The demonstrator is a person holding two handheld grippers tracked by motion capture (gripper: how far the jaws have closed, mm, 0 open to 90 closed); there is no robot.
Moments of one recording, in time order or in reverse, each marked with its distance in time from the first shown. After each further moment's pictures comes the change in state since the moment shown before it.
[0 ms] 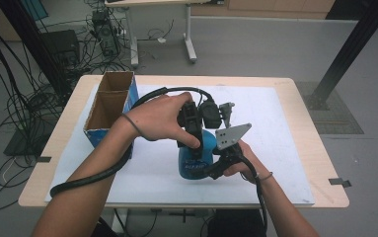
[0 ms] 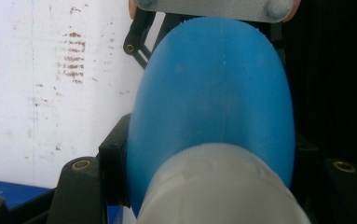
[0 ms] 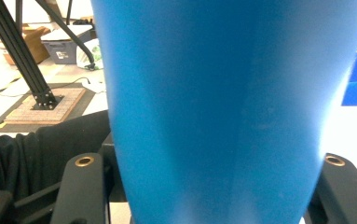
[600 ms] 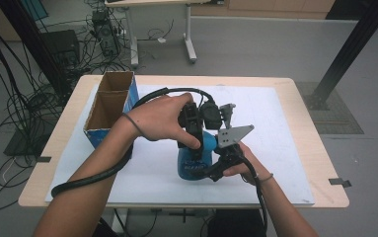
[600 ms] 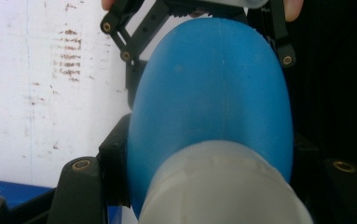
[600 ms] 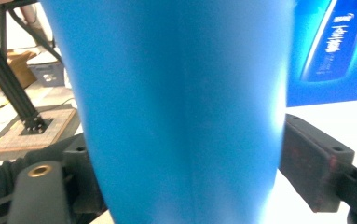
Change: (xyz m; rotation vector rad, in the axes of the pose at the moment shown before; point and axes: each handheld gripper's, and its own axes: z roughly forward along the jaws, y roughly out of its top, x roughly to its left) left arm 0.000 0.001 0.002 0.015 -0.006 0.004; right arm 0.001 -0.007 0.000 -0.062 -0.070 0.088
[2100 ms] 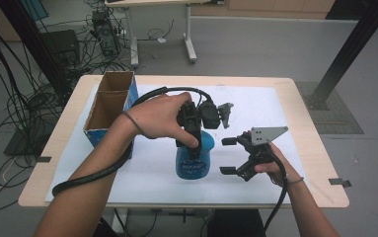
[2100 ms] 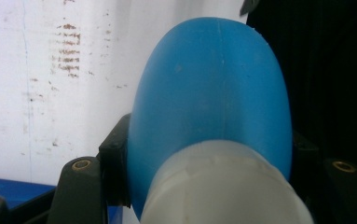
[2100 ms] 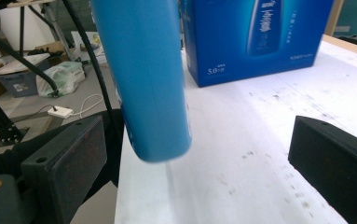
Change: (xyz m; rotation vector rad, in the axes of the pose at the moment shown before) left arm 0.004 -0.002 0.002 0.011 -0.013 0.002; right arm -0.005 -0.026 -0.076 -0.011 -0.116 0.050
